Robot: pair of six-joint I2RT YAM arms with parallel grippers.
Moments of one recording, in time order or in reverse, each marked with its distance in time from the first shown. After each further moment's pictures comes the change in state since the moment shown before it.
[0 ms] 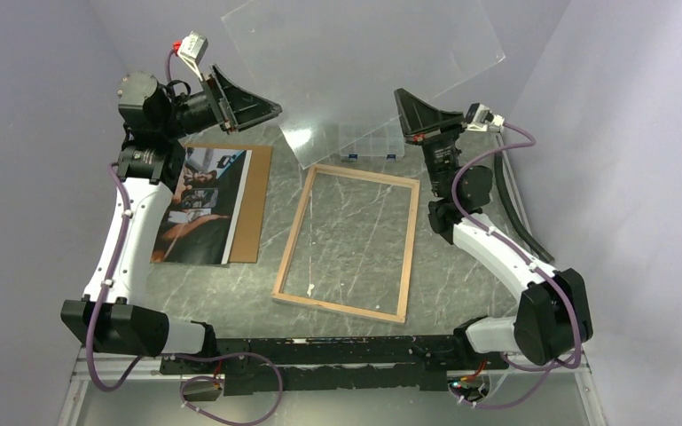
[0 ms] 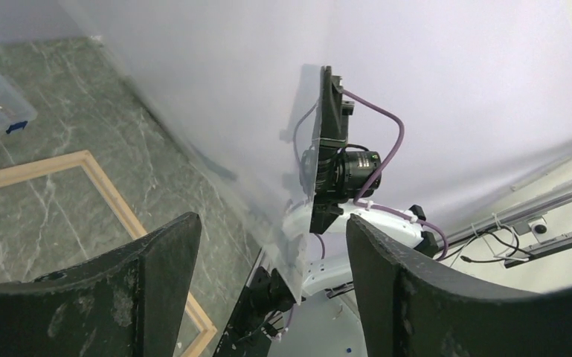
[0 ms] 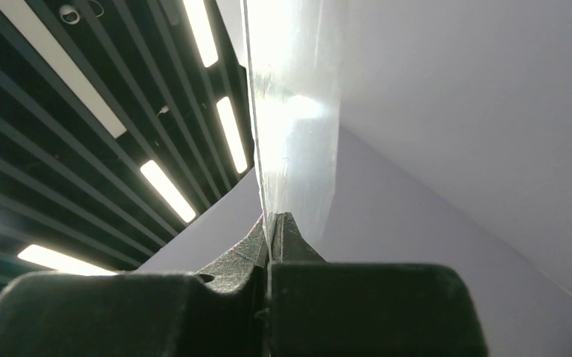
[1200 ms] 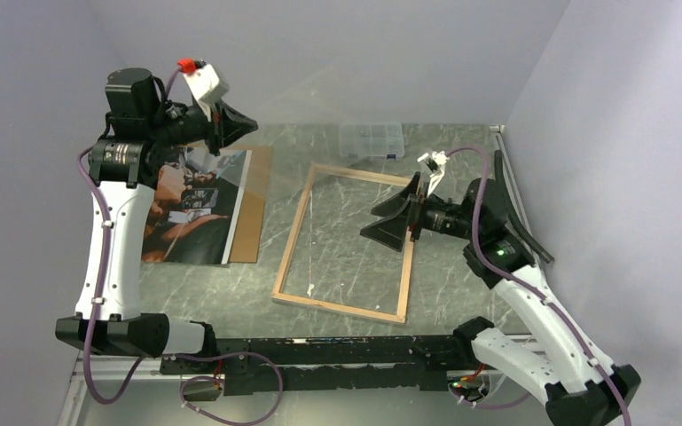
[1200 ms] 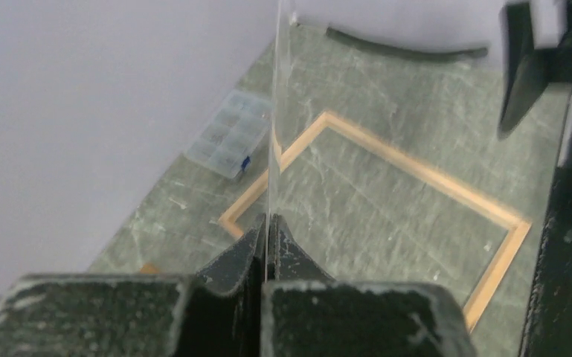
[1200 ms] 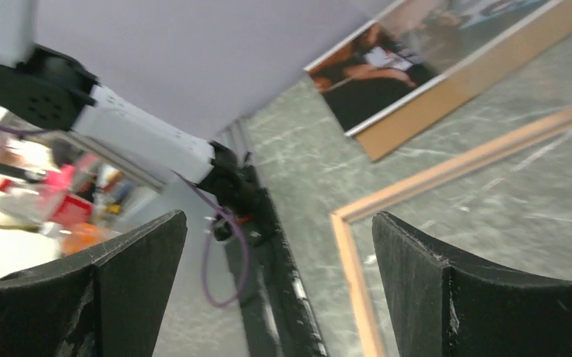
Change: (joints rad) left arm 0.038 -0.005 0.216 -0.621 -0.069 1.265; right arm 0.039 -0.436 -0.109 -1.092 -0.802 -0.756
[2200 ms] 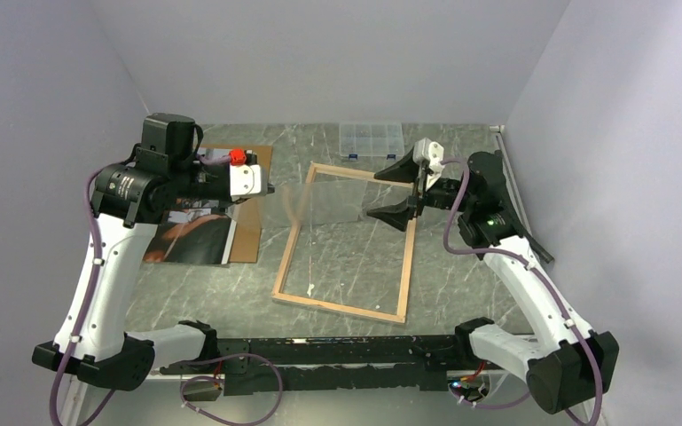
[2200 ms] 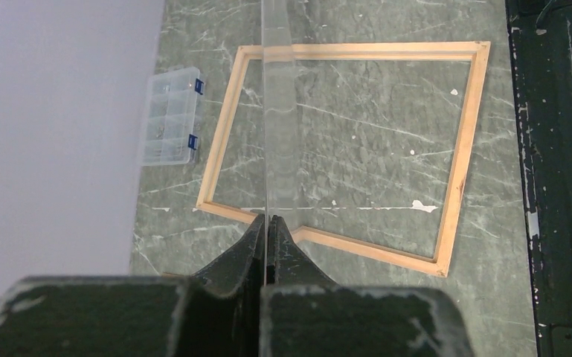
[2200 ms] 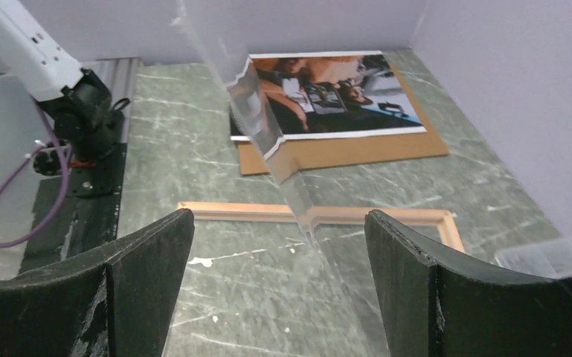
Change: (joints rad) left arm -0.267 -0.141 -0.049 -0.553 -0.122 0.765; right arm -0.153 0.173 0.136 -0.029 -0.215 -0.745
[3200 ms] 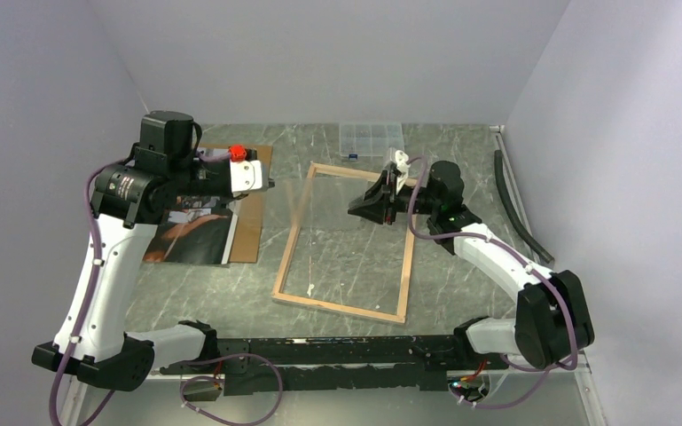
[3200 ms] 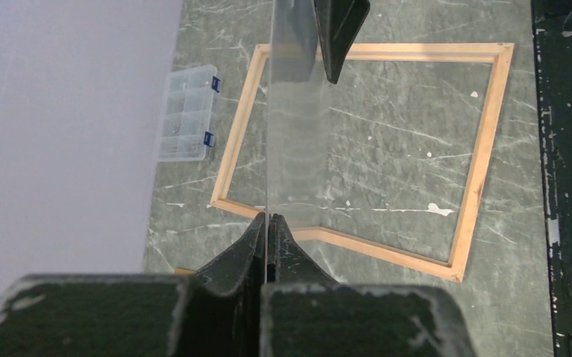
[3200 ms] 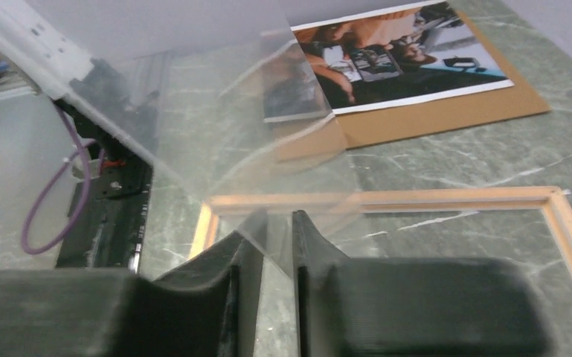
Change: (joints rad) left arm -0.001 -0.002 -0.001 0.042 -0.022 -0.026; right arm 0.092 0.251 -0.153 0.362 -0.032 0.176
